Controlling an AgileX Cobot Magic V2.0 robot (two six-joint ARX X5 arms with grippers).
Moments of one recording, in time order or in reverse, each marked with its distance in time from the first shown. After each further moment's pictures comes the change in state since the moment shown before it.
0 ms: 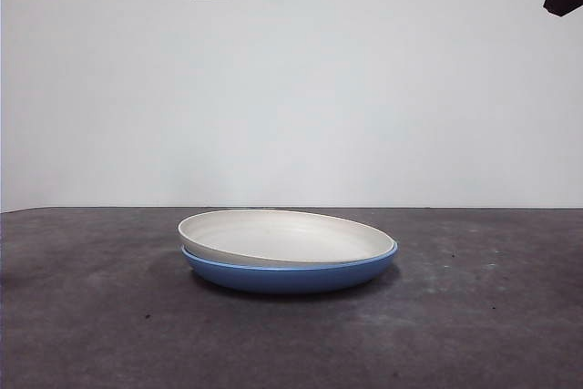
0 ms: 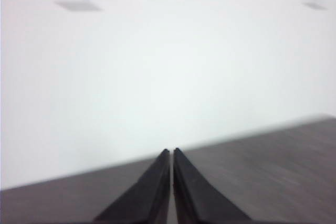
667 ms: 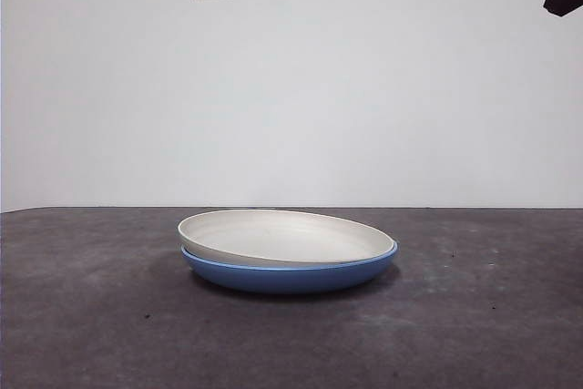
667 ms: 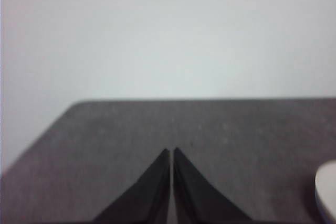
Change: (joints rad) left arm 0.201 -0.475 -0.609 0.056 -0.137 -0.012; right arm 0.000 0.000 0.000 0.000 0.000 0.000
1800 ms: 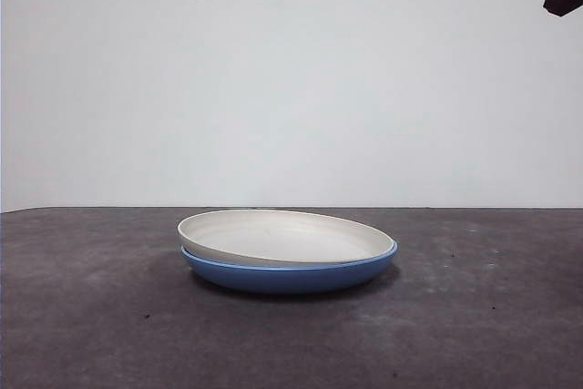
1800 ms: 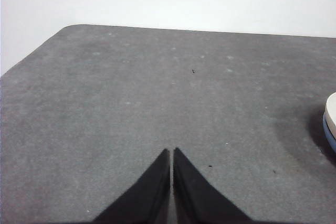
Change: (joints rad) left arm 0.000 -0.107 -0.130 -0.183 -0.004 -0.026; right arm 0.000 0.000 0.000 0.000 0.000 0.000
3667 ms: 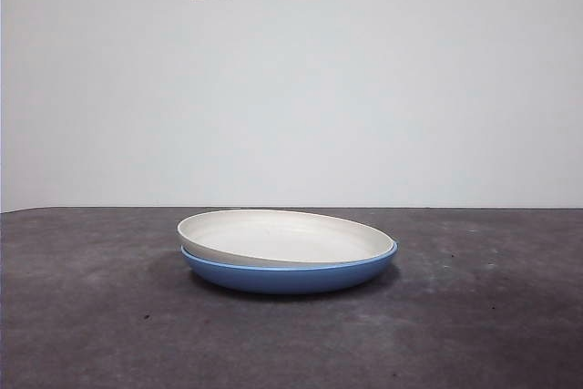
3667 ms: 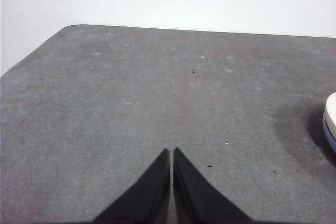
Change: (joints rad) left arm 0.000 0.000 0.000 0.000 0.000 0.000; right arm -0.473 -0.786 -0.867 0.987 0.289 -0.063
